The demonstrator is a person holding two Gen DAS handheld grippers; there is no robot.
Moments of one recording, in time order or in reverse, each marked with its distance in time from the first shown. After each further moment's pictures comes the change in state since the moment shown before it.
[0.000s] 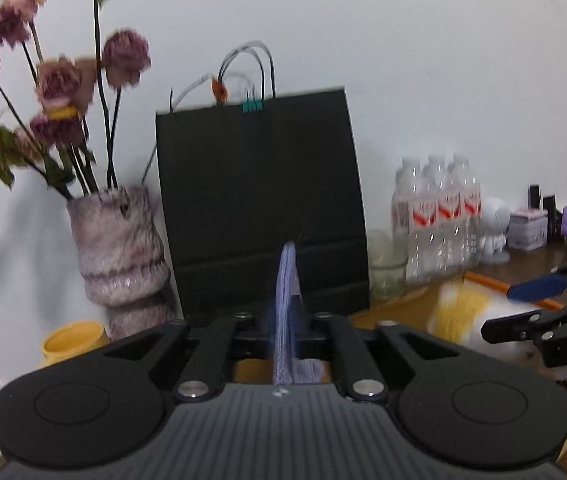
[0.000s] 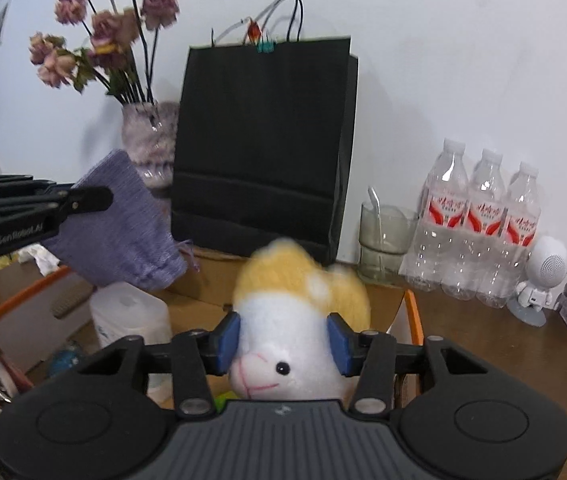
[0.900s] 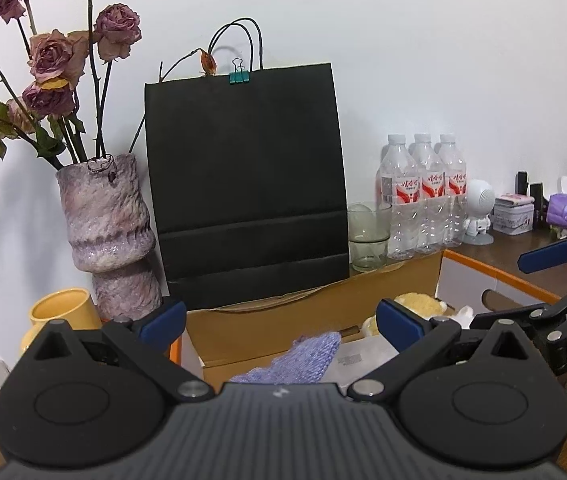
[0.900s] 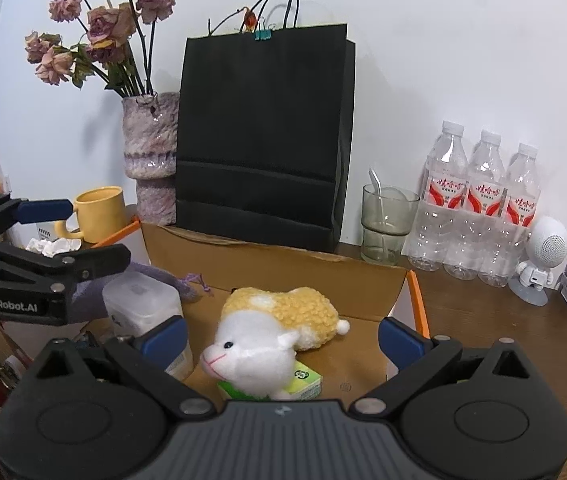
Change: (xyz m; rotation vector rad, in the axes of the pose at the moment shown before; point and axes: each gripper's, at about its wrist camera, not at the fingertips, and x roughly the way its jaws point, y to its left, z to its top) left arm -0.013 -0.009 -0.002 -0.029 0.066 -0.036; right arm -0.013 0.001 0.002 0.033 0.040 0.010
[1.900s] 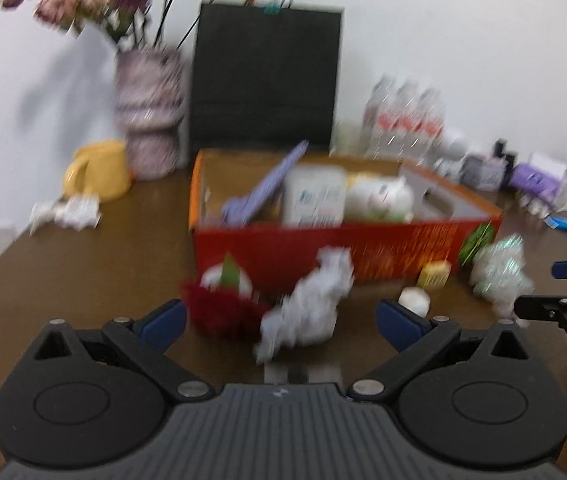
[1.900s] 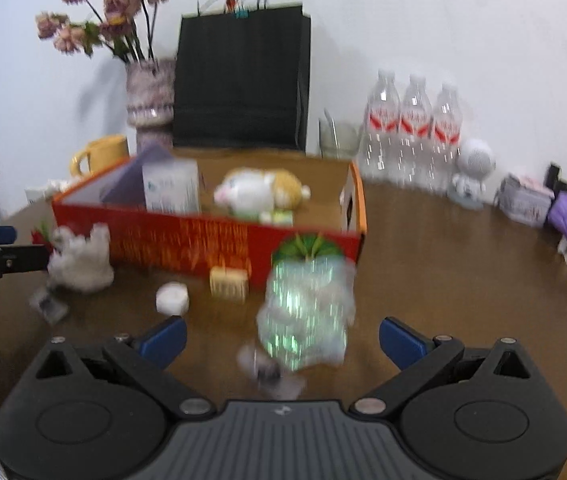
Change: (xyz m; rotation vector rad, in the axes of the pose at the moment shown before) left arm -0.129 -0.014 -0.081 -0.181 0.240 -0.010; right arm -0.120 0.024 -0.113 0.076 0.105 -0.117
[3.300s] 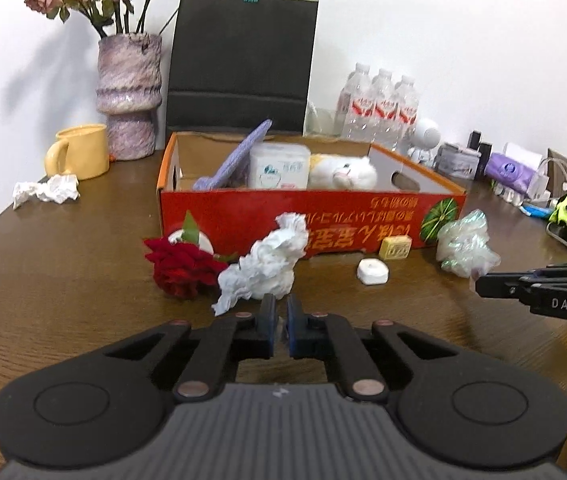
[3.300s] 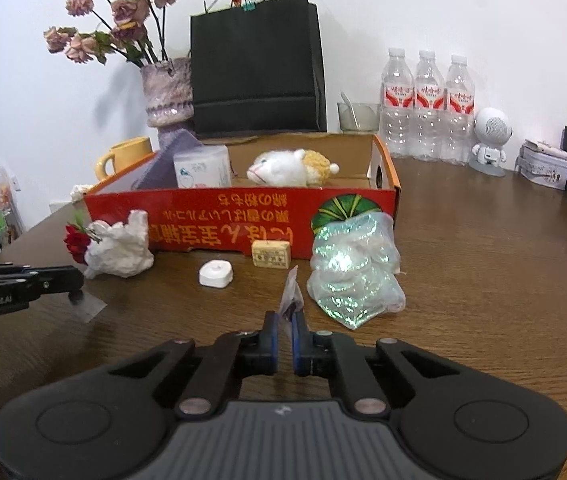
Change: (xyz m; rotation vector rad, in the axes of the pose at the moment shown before) left arm -0.016 -0.012 -0.018 -0.001 -0.013 -0.086; right arm -0.009 0.011 -0.022 0.077 -0.017 0.105
